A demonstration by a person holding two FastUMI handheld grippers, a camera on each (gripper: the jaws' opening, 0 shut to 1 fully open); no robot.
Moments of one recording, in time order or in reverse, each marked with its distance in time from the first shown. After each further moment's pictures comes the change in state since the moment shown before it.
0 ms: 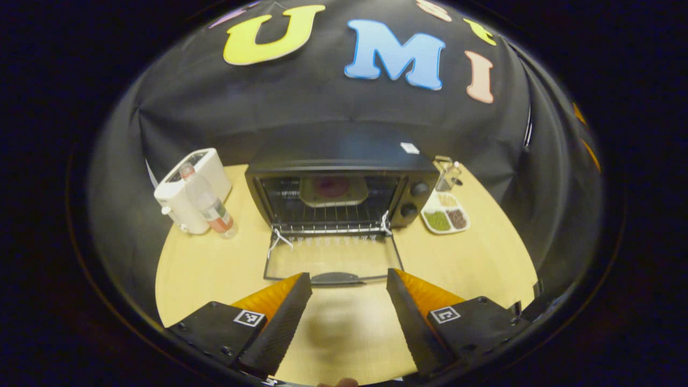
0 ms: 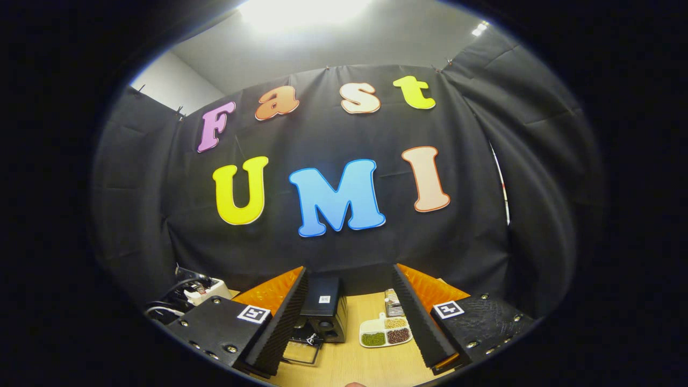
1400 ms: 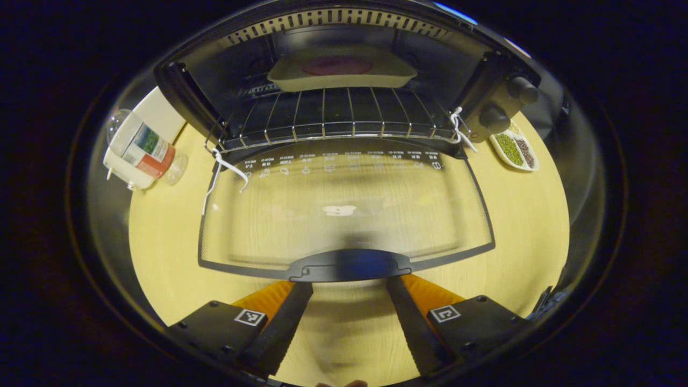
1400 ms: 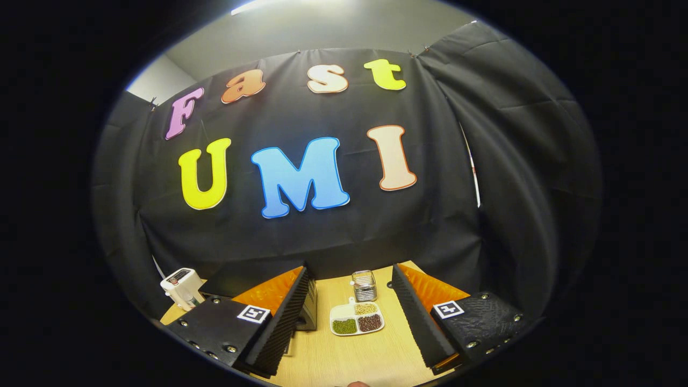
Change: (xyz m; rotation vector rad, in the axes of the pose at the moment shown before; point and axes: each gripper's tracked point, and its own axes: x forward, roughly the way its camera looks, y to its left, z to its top) left arm 0.139 0.025 -0.086 0.007 0.402 0.043; right arm 0.005 -0.058 -0.036 0.015 0.087 -0.132
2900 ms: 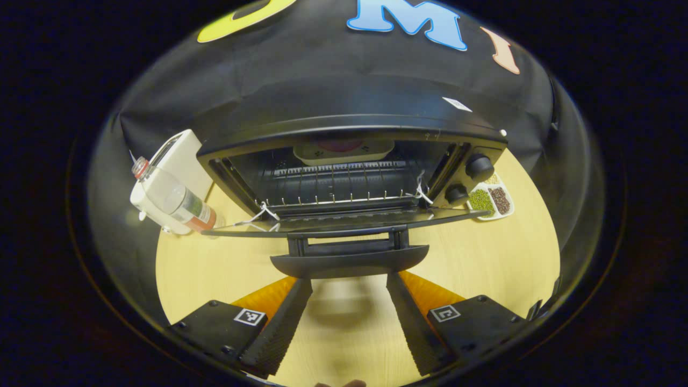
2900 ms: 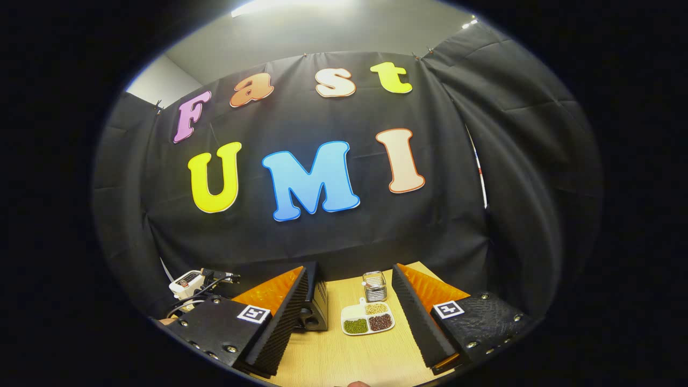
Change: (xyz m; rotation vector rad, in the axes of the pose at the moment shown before) left arm -0.079 0.001 0.045 0.024 -0.282 0.036; right arm -0.014 0.017 0.001 0.013 -0.004 0.024
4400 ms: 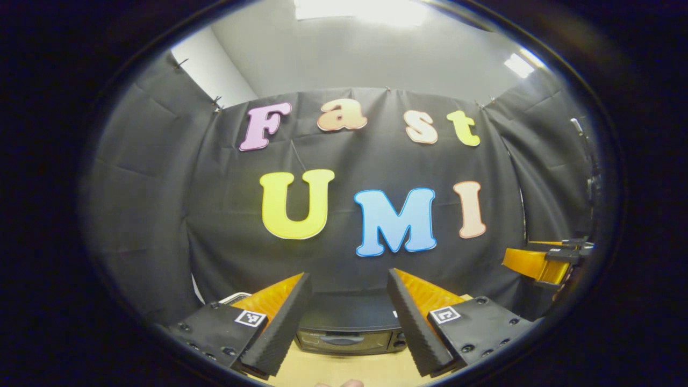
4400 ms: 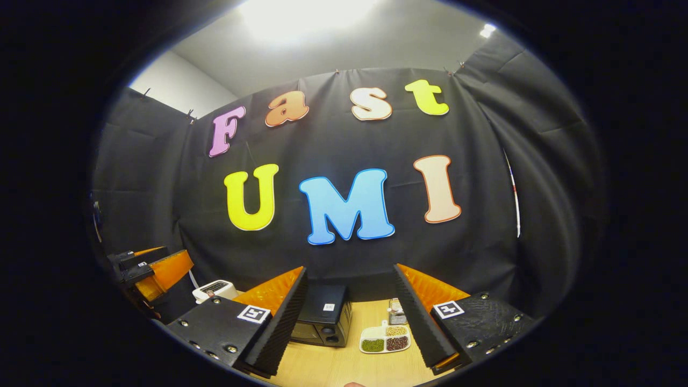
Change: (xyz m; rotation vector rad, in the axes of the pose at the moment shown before) left arm -0.352 -0.027 0.139 -0.039 -1.076 0.104; right arm -0.002 0.041 0.070 -0.056 -0.109 0.185
